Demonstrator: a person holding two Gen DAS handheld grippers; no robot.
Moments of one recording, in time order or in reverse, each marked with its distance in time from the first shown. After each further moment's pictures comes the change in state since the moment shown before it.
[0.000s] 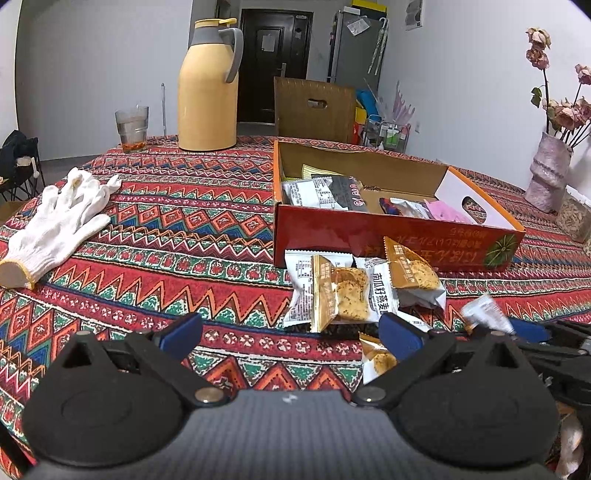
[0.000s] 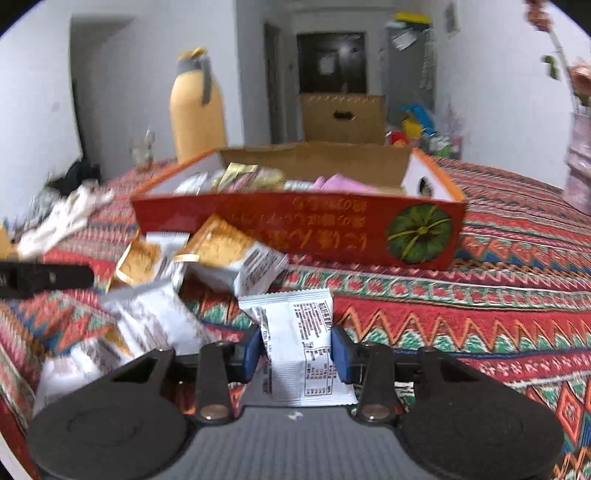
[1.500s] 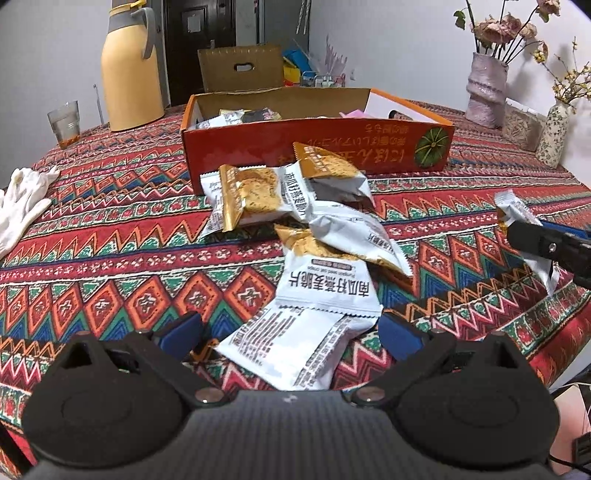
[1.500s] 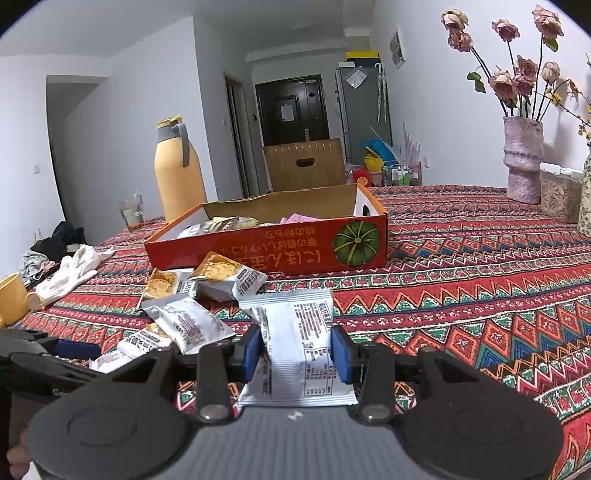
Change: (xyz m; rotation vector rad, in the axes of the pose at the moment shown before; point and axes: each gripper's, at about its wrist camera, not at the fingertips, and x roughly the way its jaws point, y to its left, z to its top) left arm -0.004 -0.038 -0.059 0.212 0.098 -0.122; right arm -0.090 -0.007 -0.043 0.094 -0.130 -0.040
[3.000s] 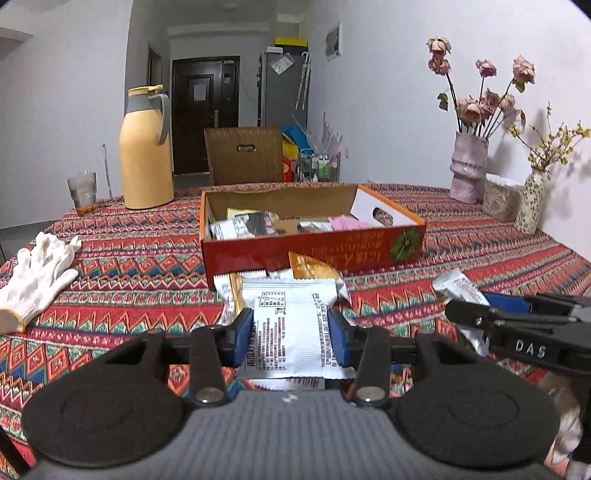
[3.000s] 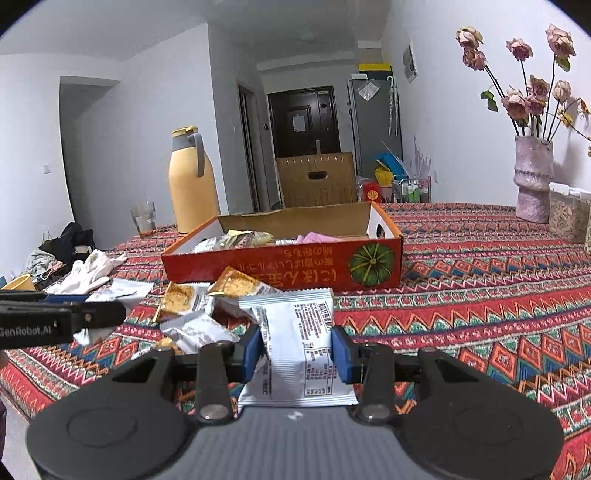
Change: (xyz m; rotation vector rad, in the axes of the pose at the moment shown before) left arm -0.074 -0.004 0.021 -0.021 -0.259 -0.009; right arm -0.004 0.014 0.013 -0.038 -0.041 0.023
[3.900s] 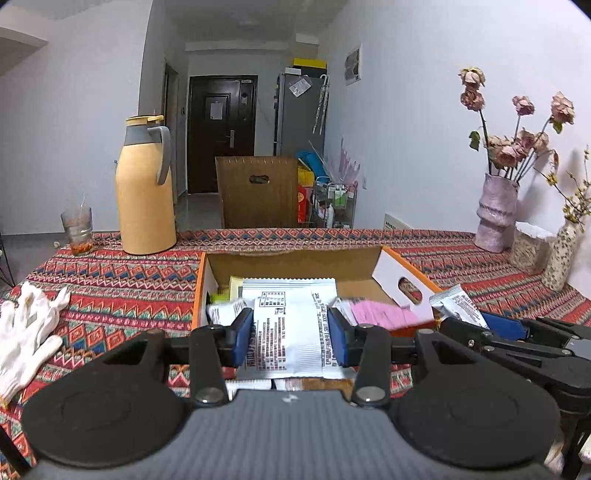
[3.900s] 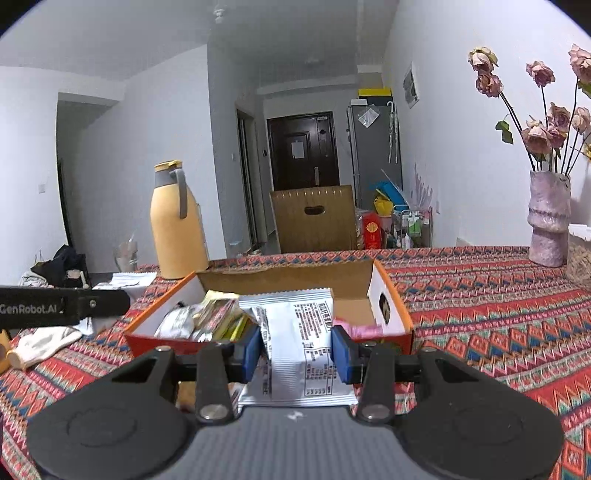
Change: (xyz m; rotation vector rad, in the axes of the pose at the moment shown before) left arm 0.072 0.005 0.088 -0.045 -0.074 0.041; right arm 0.079 -0.020 0.080 -0.006 -0.094 -0.017
